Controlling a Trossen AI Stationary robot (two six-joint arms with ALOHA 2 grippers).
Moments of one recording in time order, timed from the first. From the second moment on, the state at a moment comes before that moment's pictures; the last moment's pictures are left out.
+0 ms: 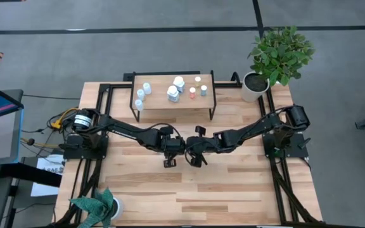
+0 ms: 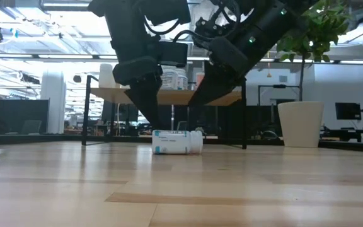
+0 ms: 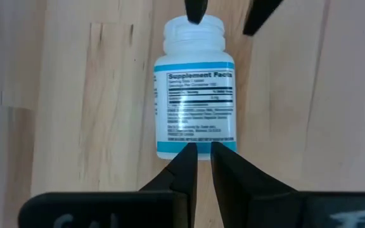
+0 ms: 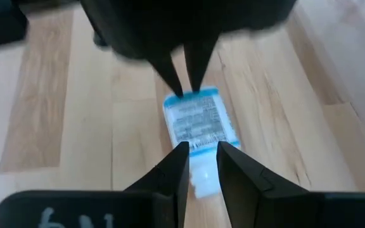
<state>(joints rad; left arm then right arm) -0.14 1.85 1.26 -0.66 -0.24 -0.20 0.16 1.75 1.02 -0.03 0.29 0.18</state>
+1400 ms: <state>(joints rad) -0.14 1.85 1.27 -0.66 -0.22 -0.22 0.11 1.82 0.91 0.06 0.26 0.25</state>
